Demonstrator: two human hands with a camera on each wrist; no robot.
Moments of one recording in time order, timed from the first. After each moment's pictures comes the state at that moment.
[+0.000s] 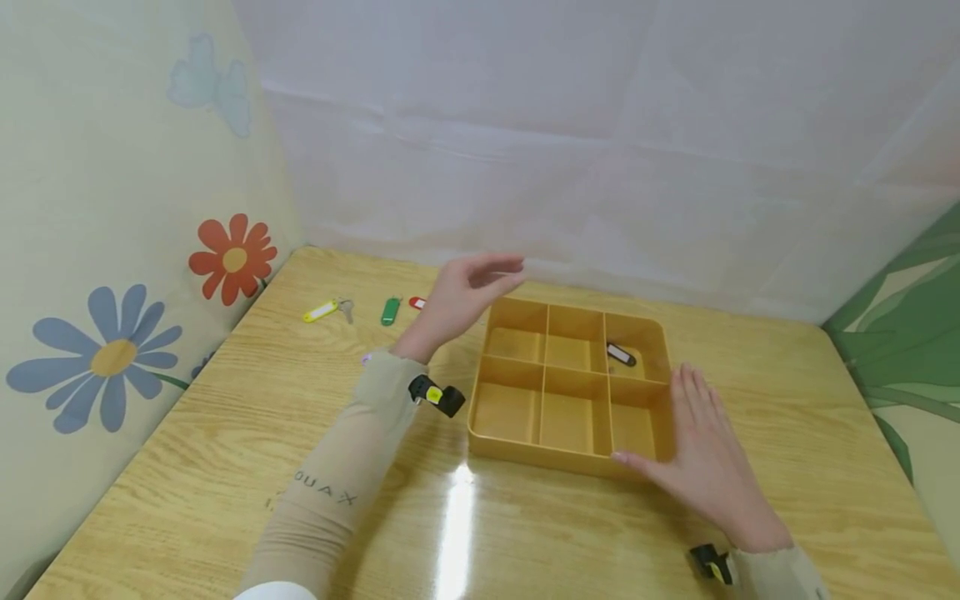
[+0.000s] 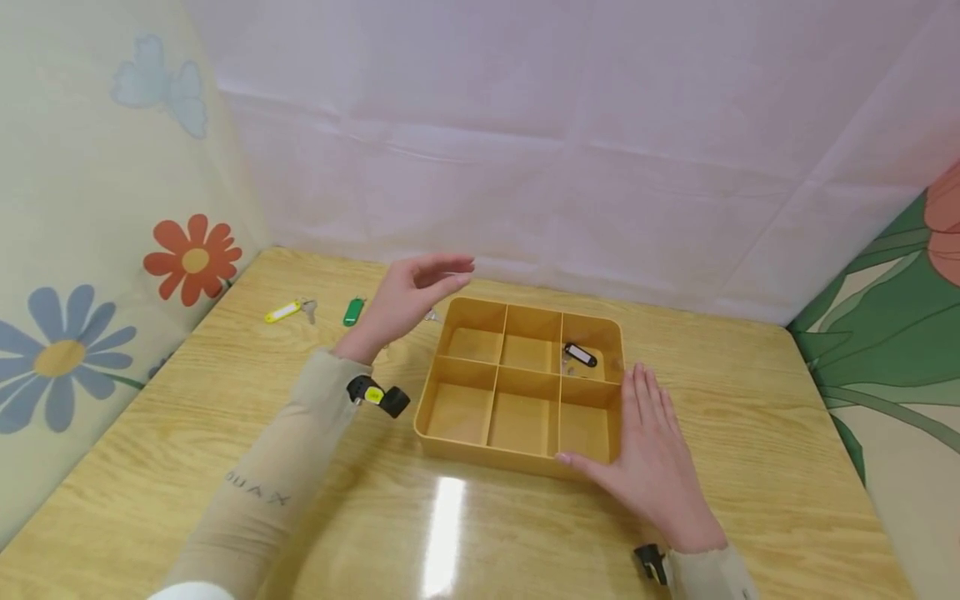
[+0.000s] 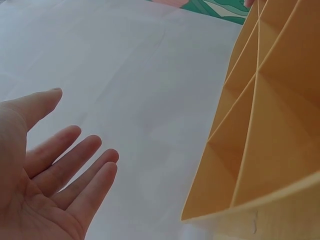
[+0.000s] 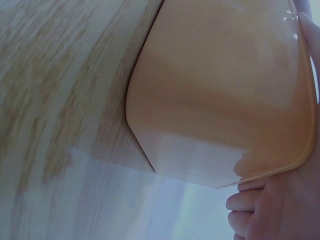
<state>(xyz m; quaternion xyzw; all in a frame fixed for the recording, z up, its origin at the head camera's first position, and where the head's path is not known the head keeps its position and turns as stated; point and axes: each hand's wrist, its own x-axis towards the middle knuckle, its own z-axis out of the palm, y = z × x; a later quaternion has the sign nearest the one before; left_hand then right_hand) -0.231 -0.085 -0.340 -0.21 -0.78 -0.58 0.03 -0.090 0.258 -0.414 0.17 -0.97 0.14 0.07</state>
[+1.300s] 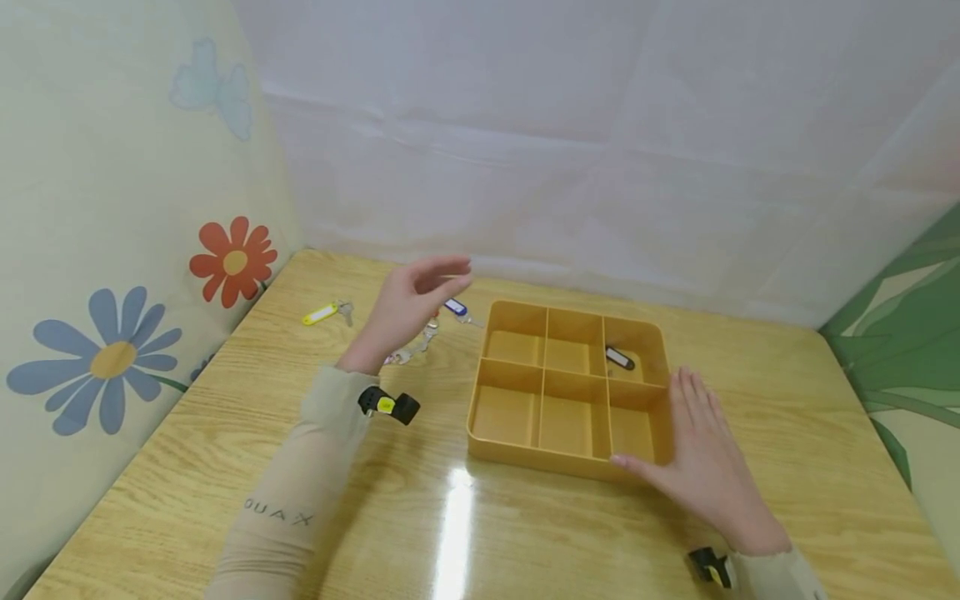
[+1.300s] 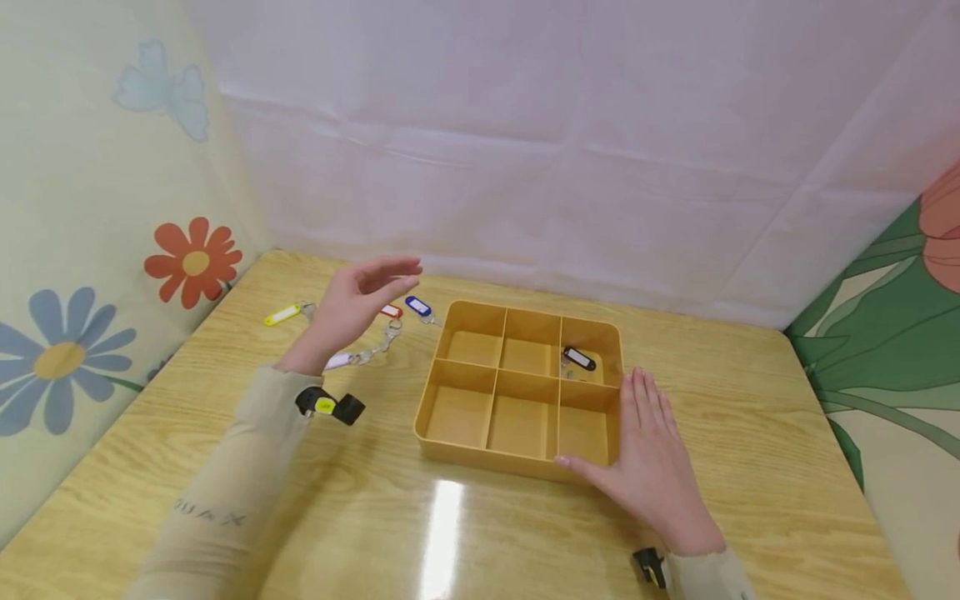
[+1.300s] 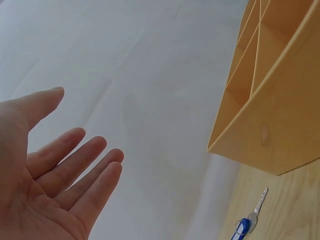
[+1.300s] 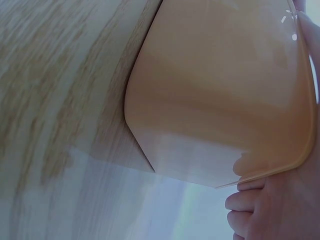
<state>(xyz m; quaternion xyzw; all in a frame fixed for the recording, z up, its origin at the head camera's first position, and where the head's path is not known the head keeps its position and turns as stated) -0.213 -0.142 -0.339 -0.15 -0.79 -0.59 0.04 -0.089 0.257 -0.414 0.16 -0.97 0.13 0.07</state>
